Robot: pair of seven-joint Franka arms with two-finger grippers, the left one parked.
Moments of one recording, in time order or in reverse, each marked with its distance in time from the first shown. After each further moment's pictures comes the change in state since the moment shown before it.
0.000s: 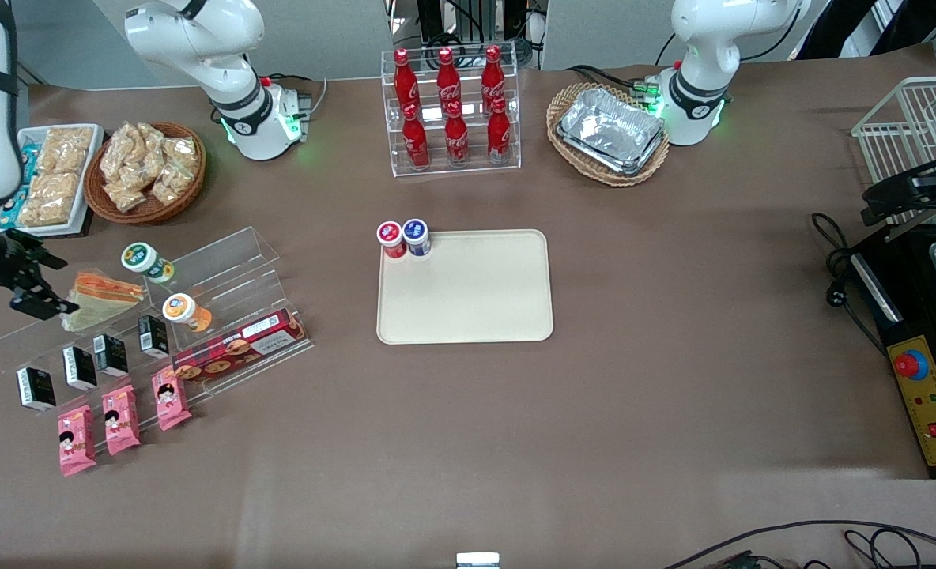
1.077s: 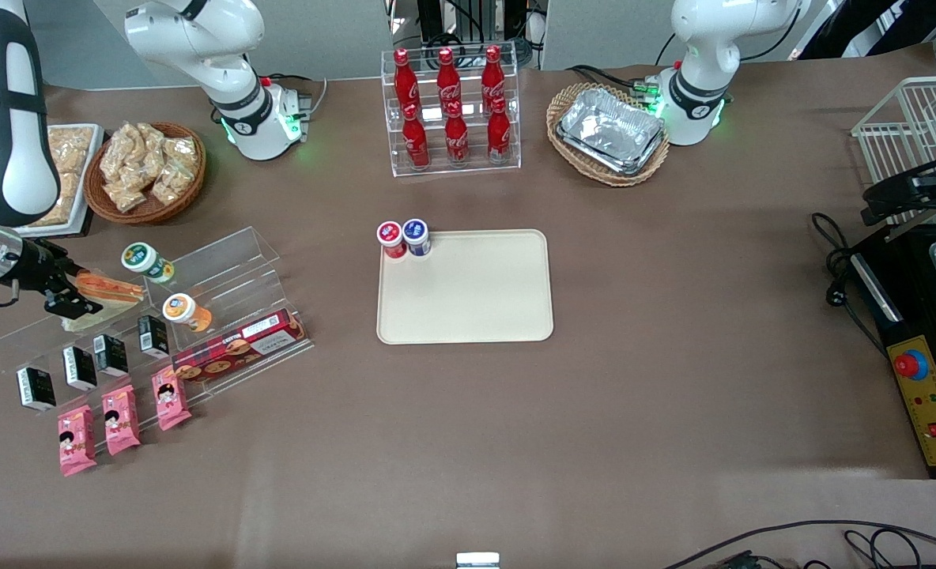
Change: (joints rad) arm -0.002 0.019 -0.012 -0.102 -0.004 0.125 -0.087
